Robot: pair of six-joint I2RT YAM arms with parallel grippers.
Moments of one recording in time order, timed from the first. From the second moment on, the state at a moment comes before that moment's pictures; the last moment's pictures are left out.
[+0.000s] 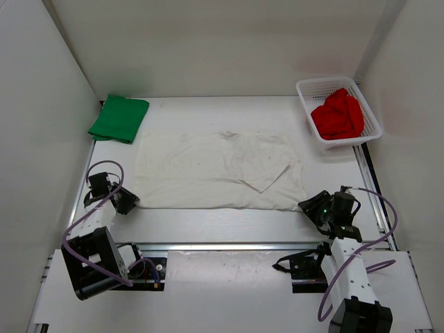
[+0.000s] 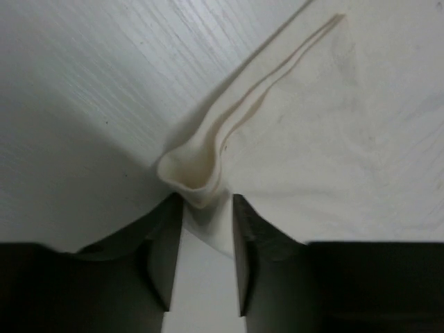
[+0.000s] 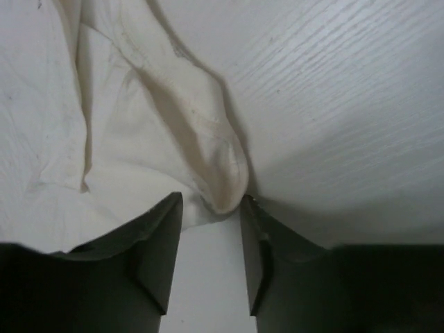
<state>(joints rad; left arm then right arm) 0.38 1.14 0.44 -0.31 0.18 -0.63 -0.21 0.59 0.14 -0.31 -0.26 0.73</state>
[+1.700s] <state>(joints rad) 0.20 1.11 0.59 -0.15 0.28 -0.79 -0.06 0.69 0.39 -0.38 -0.11 0.70</state>
